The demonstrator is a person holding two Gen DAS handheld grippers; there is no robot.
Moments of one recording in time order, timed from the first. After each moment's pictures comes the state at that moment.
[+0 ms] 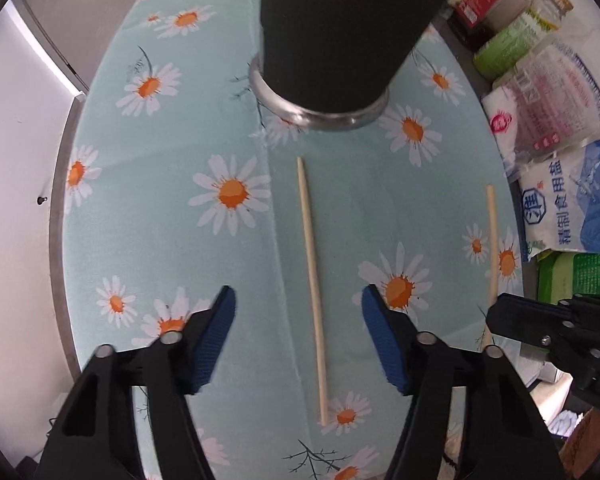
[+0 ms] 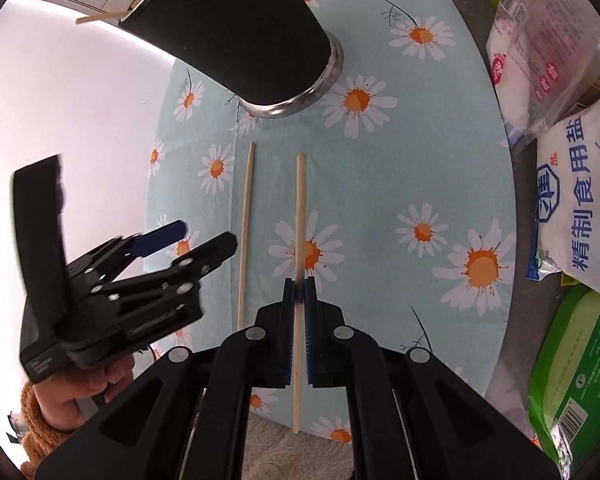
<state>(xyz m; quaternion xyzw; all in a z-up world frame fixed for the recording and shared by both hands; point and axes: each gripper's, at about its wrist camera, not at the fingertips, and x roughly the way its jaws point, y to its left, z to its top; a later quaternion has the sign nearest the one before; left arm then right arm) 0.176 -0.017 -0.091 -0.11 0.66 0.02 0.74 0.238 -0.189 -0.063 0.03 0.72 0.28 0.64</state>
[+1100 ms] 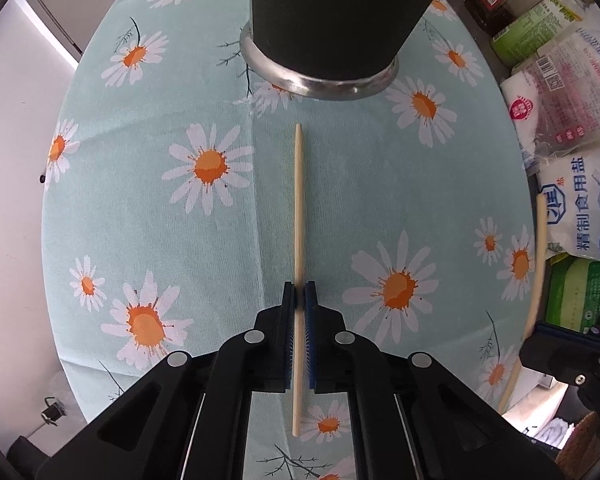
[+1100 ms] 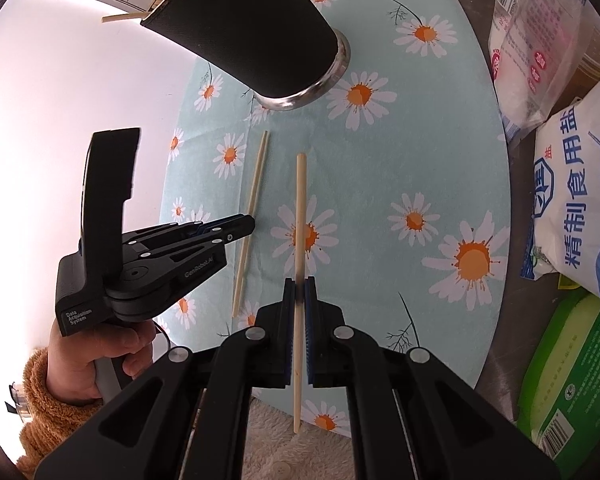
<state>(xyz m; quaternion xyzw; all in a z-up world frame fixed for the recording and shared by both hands) 0.185 -0.032 -0.112 -0.12 0.67 0.04 0.73 0.233 -0.210 -0.056 0.03 0.71 0.32 0.63</state>
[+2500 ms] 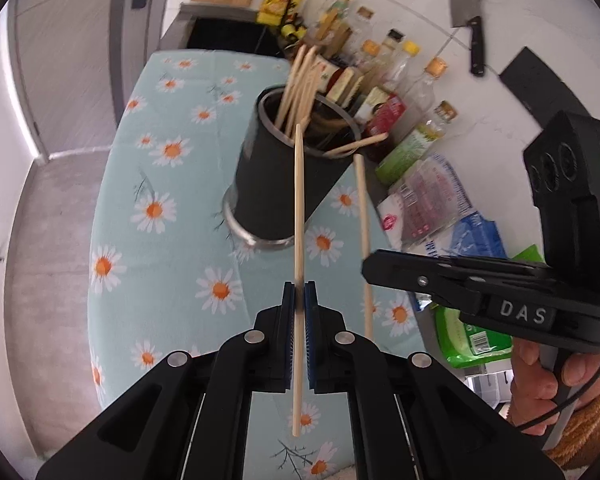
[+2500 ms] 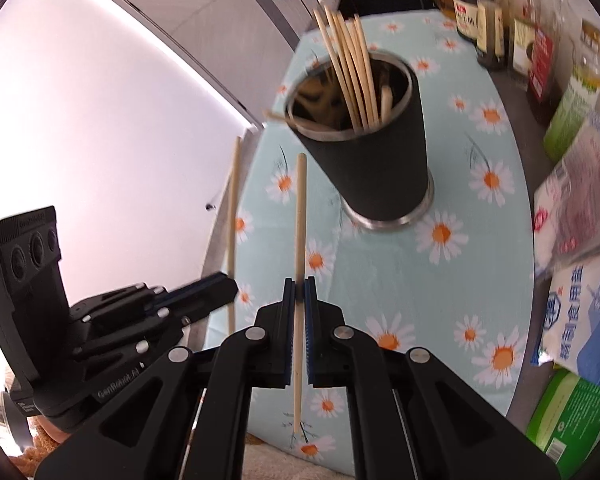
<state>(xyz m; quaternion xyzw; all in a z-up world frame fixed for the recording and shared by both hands) 0.153 0.019 0.045 -0.16 0.49 -0.08 0.85 0.249 -0.126 0.038 0.03 0.59 0.36 0.72</state>
